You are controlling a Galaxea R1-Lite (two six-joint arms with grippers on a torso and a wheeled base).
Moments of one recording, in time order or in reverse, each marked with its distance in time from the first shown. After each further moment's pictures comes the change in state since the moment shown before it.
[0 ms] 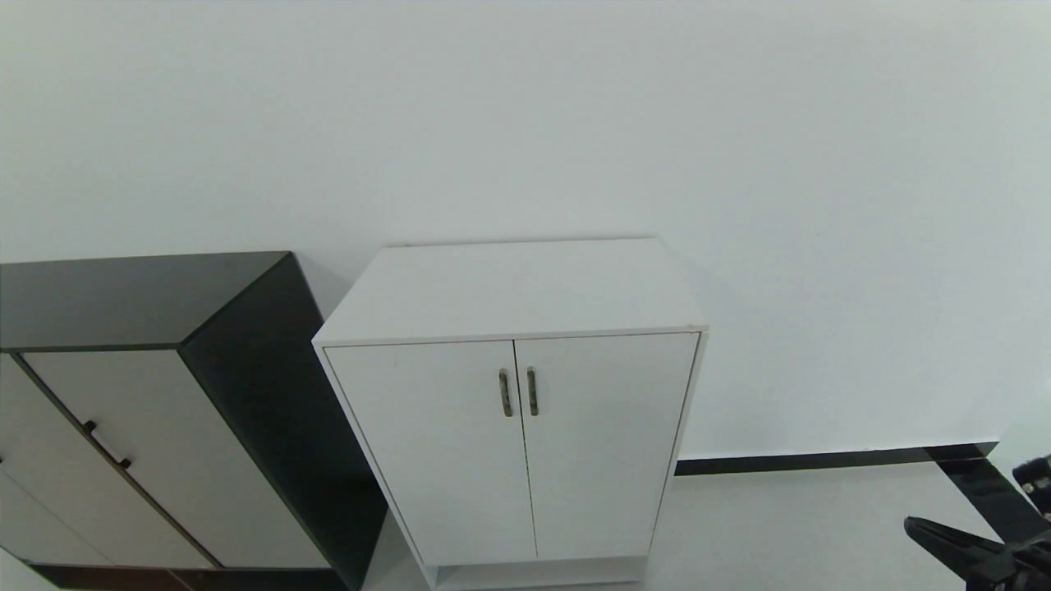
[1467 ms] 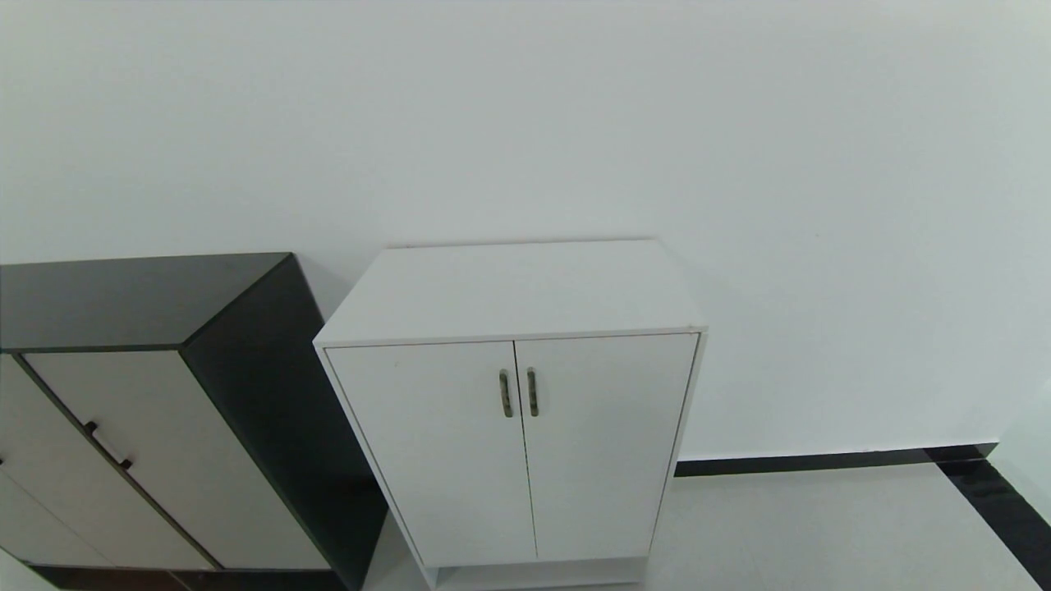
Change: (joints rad) left arm 0.000 0.000 0.000 0.000 0.002 -0.006; right arm -0.183 -1.019 0.000 0.769 -0.031 -0.024
